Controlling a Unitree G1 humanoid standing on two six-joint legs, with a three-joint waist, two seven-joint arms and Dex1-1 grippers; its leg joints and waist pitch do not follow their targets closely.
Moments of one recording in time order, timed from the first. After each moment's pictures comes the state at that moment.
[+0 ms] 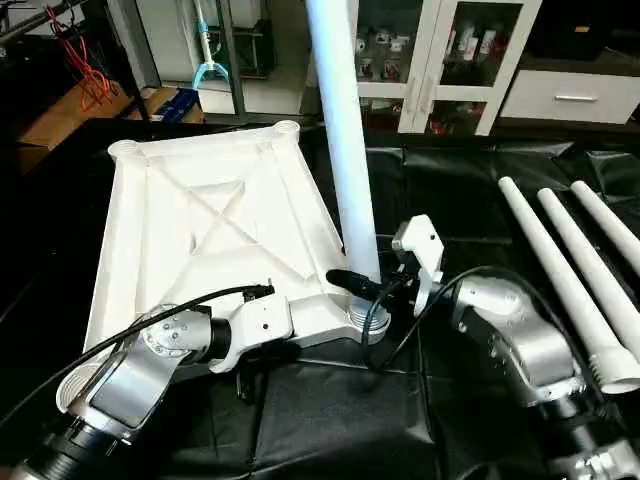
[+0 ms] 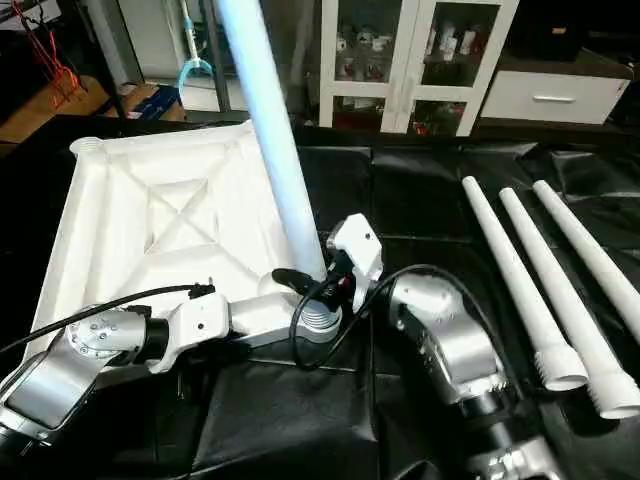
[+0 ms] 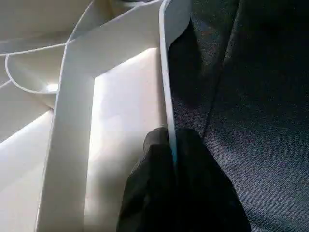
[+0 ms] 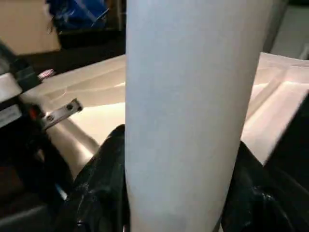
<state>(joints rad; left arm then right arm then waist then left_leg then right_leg) -0.25 0.54 -0.36 -0.02 0.10 0.28 -1.02 -0.35 -0.30 0.19 0.12 0.32 0.27 0.79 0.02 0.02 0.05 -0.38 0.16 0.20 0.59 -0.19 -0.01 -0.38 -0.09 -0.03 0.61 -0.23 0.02</state>
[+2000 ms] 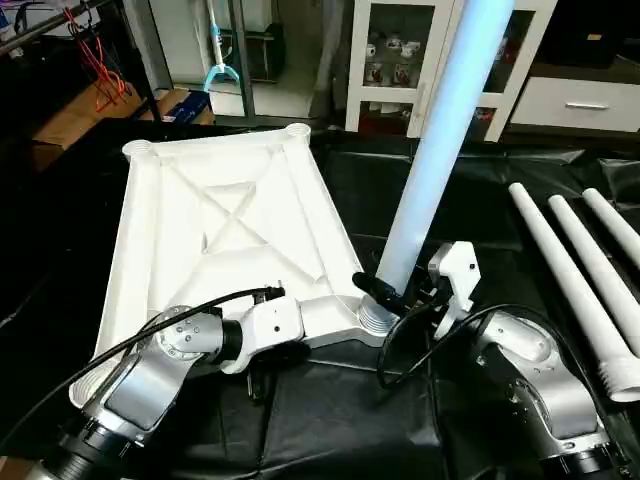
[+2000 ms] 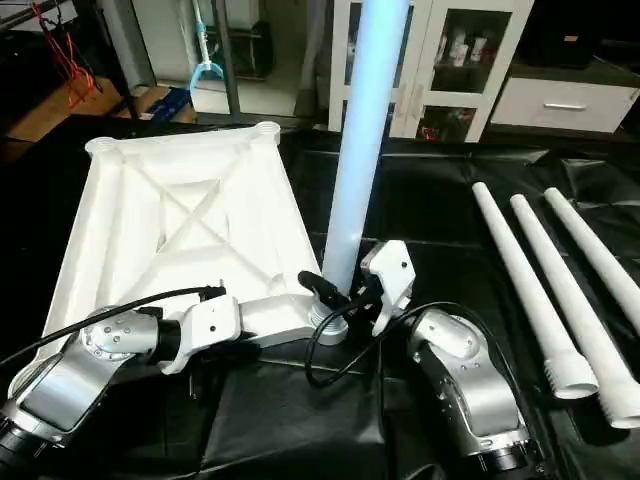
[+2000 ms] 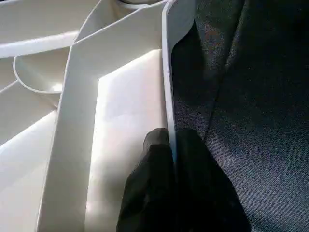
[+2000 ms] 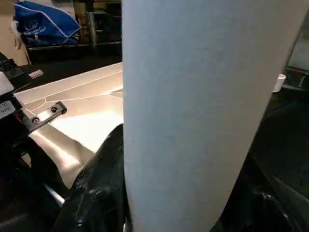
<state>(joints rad) -0.26 0.50 -0.38 -0.01 0.13 0.28 -0.99 -0.15 -0.32 0.15 0.01 0.32 0.13 0.69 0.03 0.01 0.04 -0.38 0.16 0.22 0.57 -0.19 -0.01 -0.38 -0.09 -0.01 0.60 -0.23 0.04</state>
